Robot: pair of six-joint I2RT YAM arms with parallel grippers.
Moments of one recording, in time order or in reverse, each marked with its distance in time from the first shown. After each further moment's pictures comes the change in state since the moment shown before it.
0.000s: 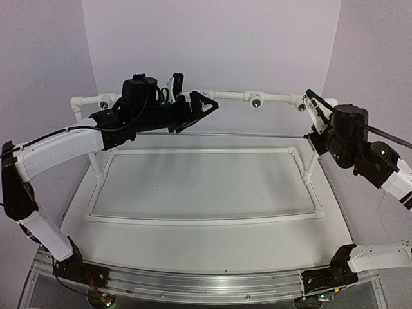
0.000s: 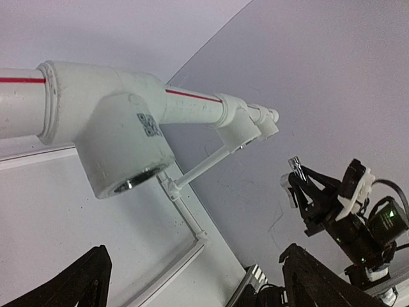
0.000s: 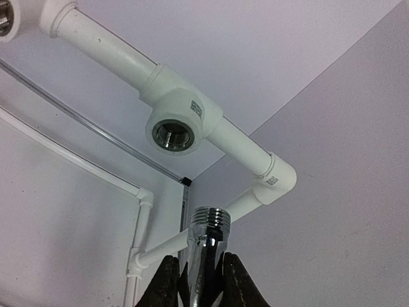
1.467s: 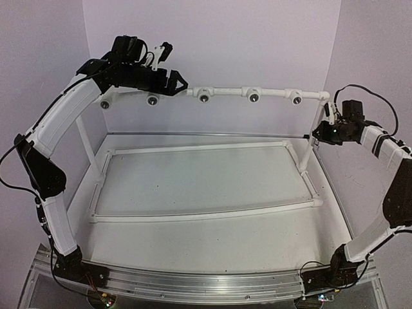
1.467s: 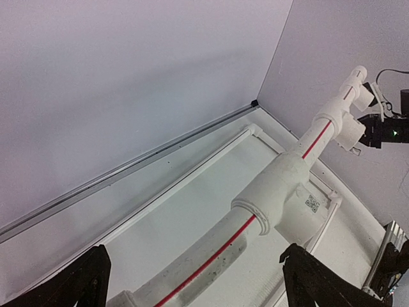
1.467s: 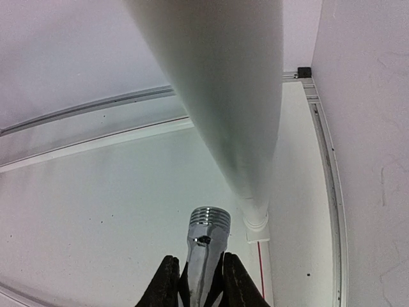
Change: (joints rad) left arm 0.259 0.298 0.776 -0.755 0.013 0.678; right arm -0.802 0.473 0.167 -0.065 -1.084 0.591
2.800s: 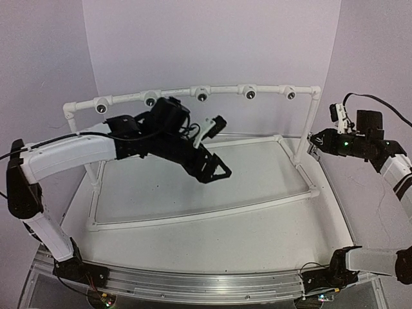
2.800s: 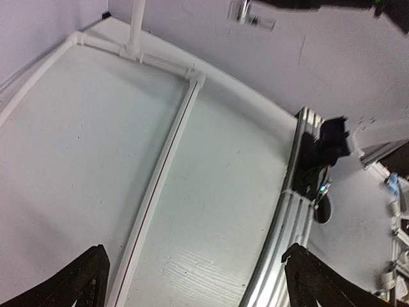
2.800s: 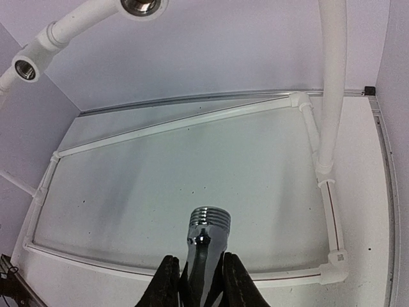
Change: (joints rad) left arm -0.426 -0.271 -0.686 0.286 0.087 -0.096; right arm 0.116 -0.421 -0.208 -0.055 -0.147 0.092
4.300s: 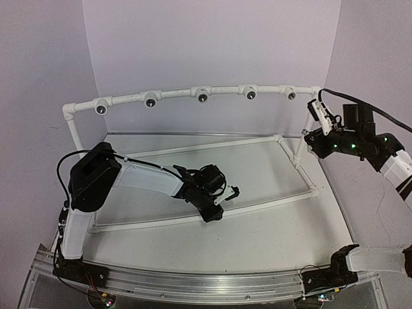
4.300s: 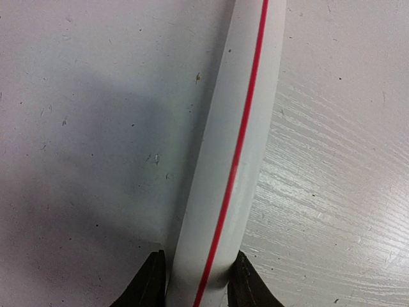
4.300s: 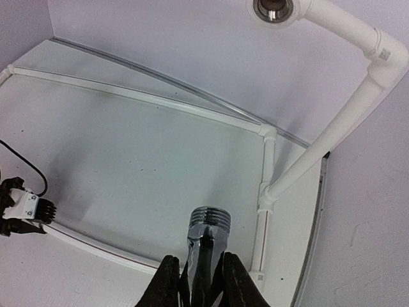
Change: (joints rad) left arm -0.041 0.571 -0.078 0.144 -0.230 0.252; right arm 0.271 -0.010 0.089 -0.117 0.369 -0.422
